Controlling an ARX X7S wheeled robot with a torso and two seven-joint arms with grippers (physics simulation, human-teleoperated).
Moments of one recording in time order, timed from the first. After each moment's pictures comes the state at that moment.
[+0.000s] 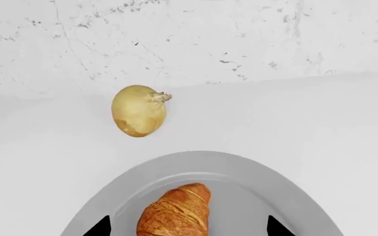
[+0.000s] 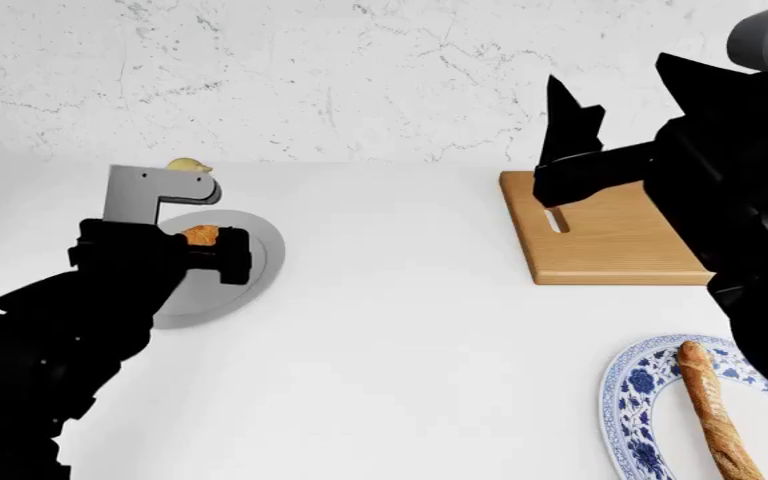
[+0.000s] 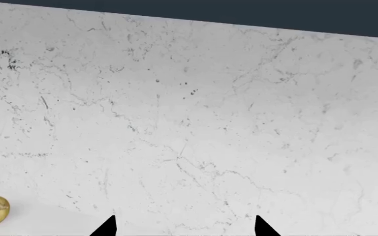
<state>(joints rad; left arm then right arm) -0.82 -0.43 0.20 -0.01 -0.56 -1.04 -0.23 1.01 0.50 0.09 -0.64 1.15 1.36 0.52</state>
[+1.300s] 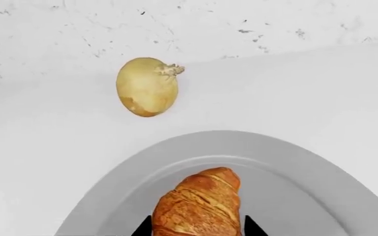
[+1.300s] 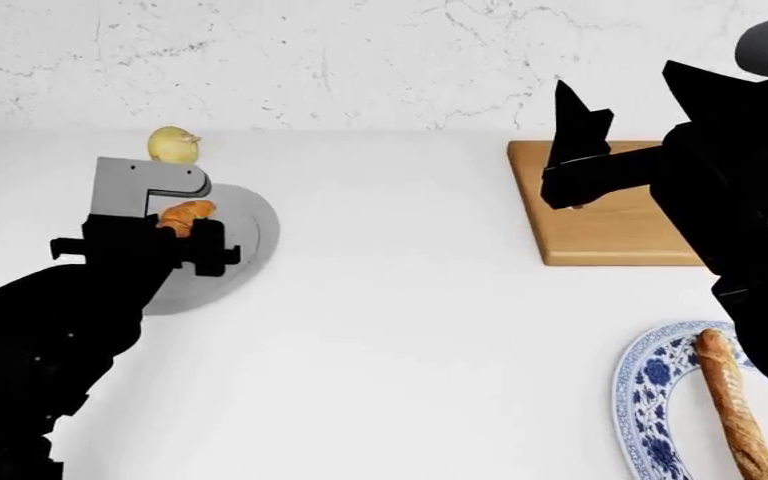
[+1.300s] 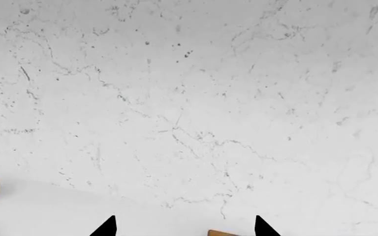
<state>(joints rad) -0.83 -0.44 0.20 -0.01 -0.52 -1.04 -0.24 0.98 0.55 0.07 -0.62 1.17 1.30 0.54</state>
